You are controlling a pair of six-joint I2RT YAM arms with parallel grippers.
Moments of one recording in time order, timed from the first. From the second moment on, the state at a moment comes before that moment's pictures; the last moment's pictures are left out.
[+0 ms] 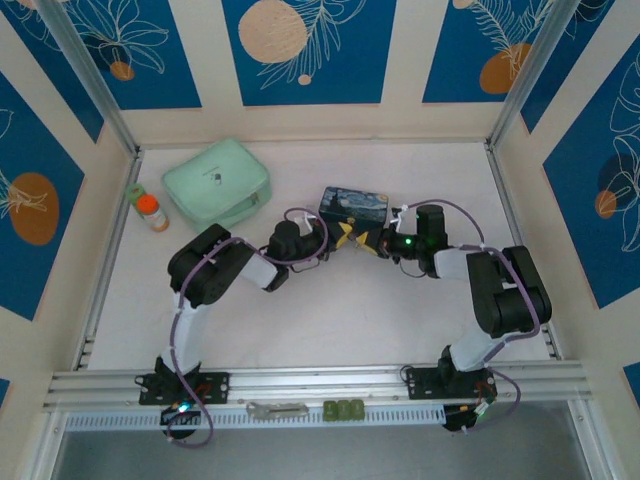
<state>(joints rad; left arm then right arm) -0.71 2.12 0.90 1.15 0.42 -1.55 0.16 1.63 0.62 0.38 -0.90 0.86</state>
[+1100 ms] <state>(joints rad) -0.69 2.10 0.96 1.15 0.57 -1.30 0.08 1.68 0.54 0.74 -1.14 1.66</state>
